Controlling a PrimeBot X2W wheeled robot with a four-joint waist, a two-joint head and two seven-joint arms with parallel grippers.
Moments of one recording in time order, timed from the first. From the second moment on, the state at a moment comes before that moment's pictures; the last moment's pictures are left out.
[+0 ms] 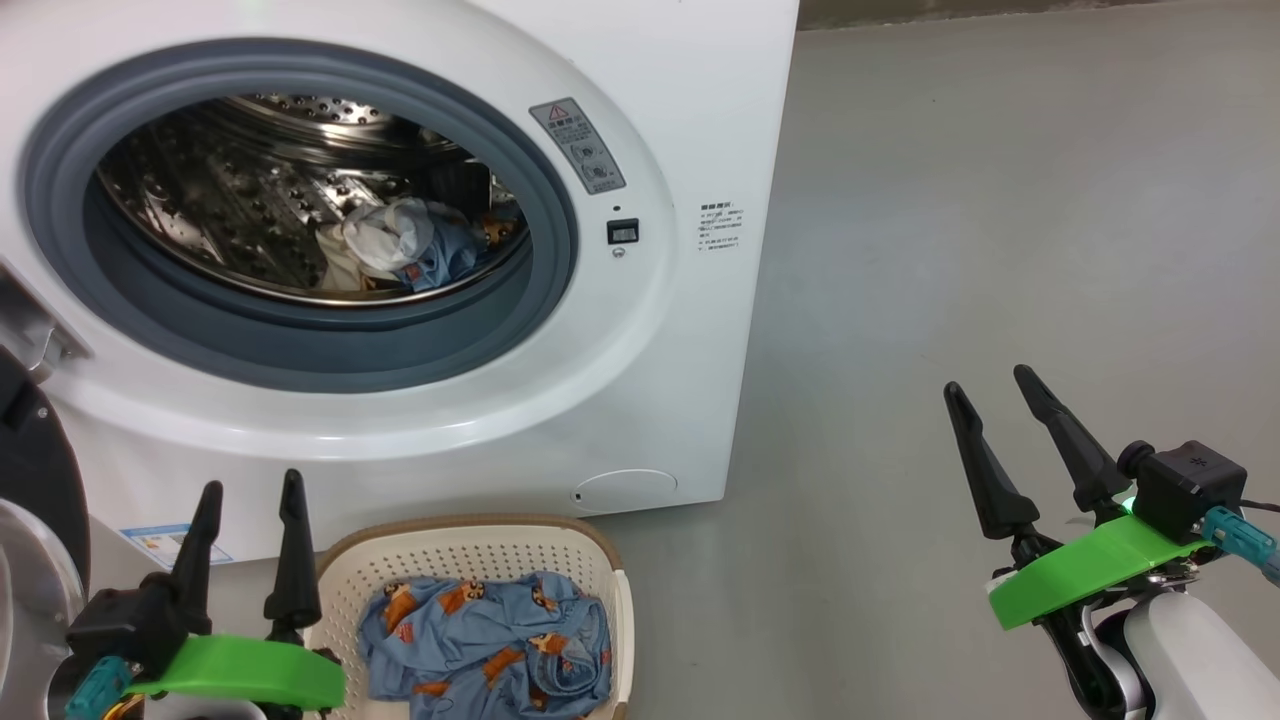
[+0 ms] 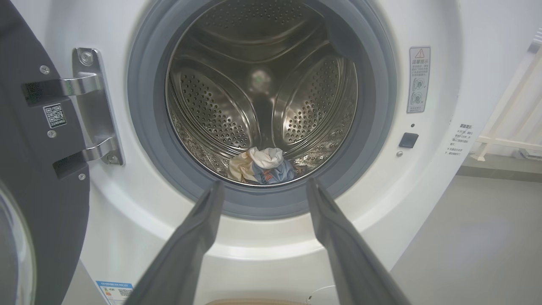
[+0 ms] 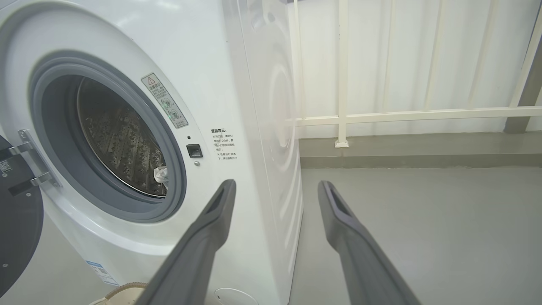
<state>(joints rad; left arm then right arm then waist) -0.17 0.17 -0.07 0.32 -0.41 -0.05 -0.26 -0.23 -0.27 0.25 0.25 0.48 0.13 -0.25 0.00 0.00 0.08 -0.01</state>
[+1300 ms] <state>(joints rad) -0.37 0.15 -0.19 0.72 -0.44 -0.12 -0.17 -0.32 -0.28 0.25 0.23 0.47 0.13 -0.25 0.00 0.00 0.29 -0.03</state>
